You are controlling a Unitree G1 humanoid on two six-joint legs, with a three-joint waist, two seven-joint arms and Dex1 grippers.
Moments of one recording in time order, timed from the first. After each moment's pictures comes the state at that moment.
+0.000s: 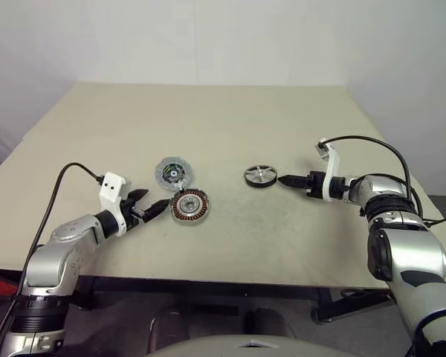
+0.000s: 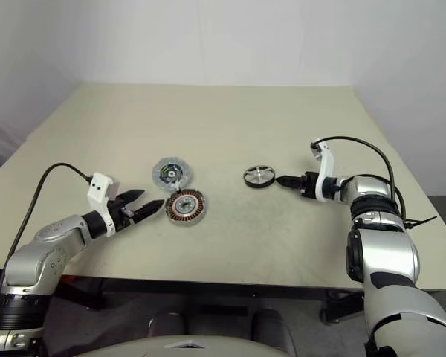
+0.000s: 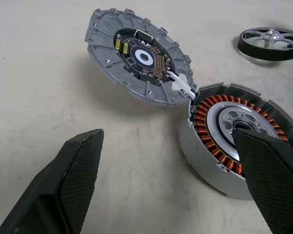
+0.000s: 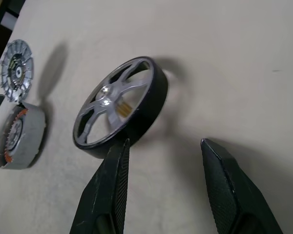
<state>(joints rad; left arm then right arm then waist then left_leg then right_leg) -0.08 0.53 0.15 -0.15 -0.50 0.62 -0.65 -0.89 -0.51 -0.14 1.10 0.19 0.68 1.09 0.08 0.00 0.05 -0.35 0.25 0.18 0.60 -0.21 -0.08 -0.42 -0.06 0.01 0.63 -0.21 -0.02</state>
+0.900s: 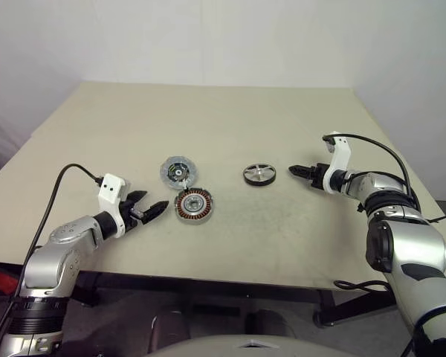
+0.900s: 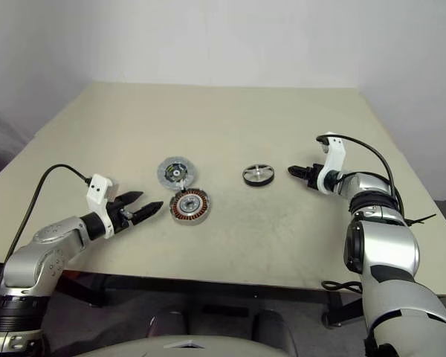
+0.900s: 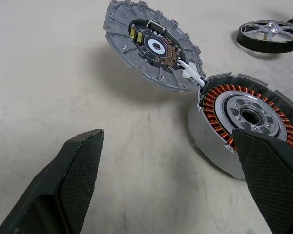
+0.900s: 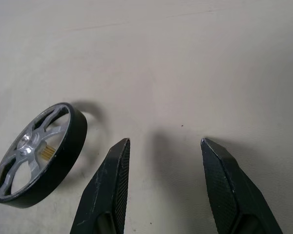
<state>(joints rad) -0.07 0.54 0.15 -0.15 -0.50 0.61 -0.65 -0.95 -0.53 -0.24 1.22 0.21 0.54 0.77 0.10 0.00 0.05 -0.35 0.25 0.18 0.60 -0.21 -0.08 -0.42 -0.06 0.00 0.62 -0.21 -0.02</state>
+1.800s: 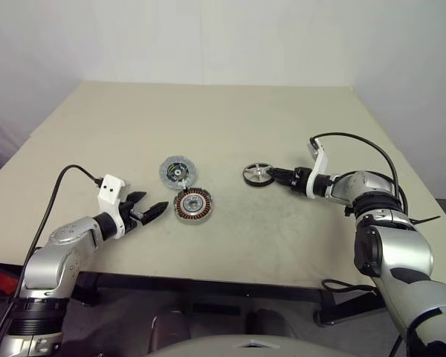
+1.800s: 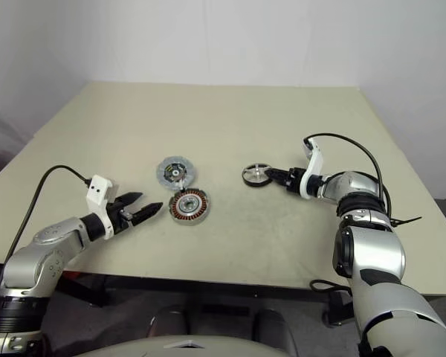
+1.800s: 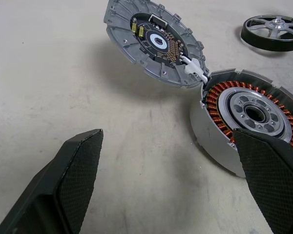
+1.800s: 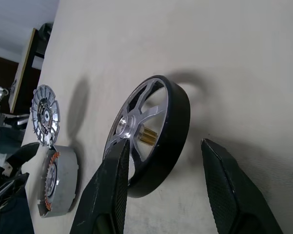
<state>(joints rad) -0.06 0.54 0.15 -0.15 -0.50 0.62 -0.64 -0.91 -0.45 -0.26 1.06 0.33 0.87 0.88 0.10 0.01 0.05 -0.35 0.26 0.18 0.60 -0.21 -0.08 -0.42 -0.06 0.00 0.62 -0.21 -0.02</state>
